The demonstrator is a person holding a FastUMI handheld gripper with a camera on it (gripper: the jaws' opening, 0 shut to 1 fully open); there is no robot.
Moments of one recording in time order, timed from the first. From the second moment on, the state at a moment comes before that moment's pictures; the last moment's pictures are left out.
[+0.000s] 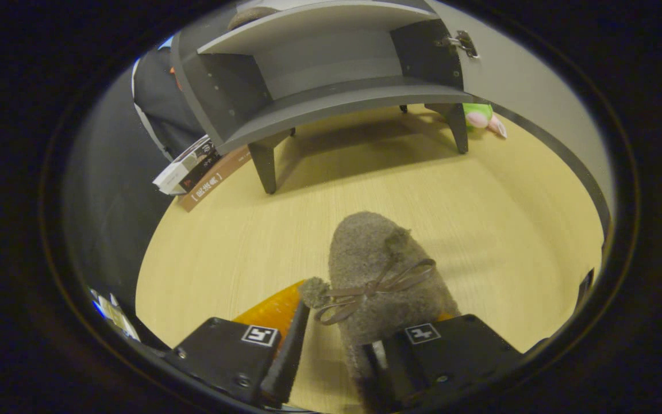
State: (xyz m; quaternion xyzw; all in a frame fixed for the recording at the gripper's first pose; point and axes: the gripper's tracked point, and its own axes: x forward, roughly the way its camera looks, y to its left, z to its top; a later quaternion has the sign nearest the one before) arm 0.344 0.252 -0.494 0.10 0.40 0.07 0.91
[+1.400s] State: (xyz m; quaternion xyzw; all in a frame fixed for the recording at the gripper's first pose) arm 0.320 0.254 -0.161 0.05 0.18 0.12 0.97
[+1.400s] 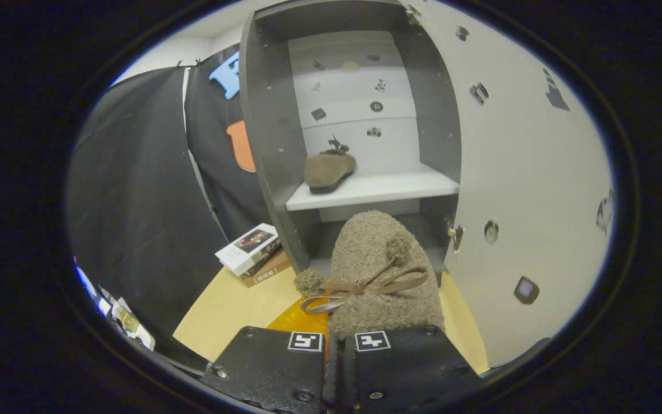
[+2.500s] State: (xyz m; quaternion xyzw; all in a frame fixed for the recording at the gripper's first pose) arm 0.639 0.240 -0.051 -0.01 0.15 0.09 0.98
